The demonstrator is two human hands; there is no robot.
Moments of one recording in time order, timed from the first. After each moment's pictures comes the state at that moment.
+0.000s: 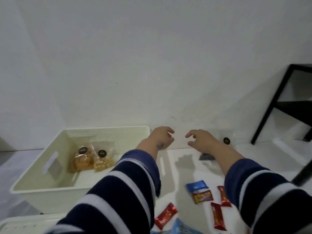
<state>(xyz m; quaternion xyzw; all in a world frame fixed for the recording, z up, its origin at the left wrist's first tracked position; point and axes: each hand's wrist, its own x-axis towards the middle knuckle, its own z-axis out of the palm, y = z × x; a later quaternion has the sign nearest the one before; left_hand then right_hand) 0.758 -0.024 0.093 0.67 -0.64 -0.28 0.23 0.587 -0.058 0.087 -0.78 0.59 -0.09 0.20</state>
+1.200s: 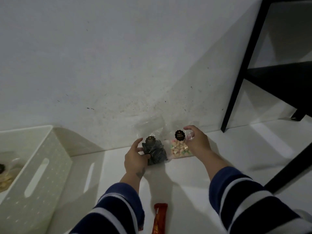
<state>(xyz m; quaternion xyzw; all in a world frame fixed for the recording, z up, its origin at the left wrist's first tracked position) 0.561 -0.168 -0.108 0.75 -0.39 -0.31 0.43 0.366 -0.244 -0.084 -0.62 0.64 -0.32 0.32</state>
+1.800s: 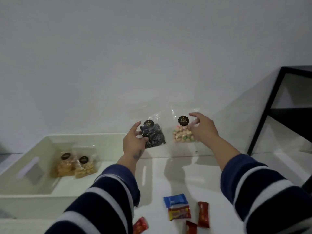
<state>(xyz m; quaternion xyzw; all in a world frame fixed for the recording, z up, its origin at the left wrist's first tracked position) 0.708 -0.061 0.063 0.67 -0.39 -0.25 0.58 0.494 -0.141 0.108 -0.70 0.55 -0.36 0.27</state>
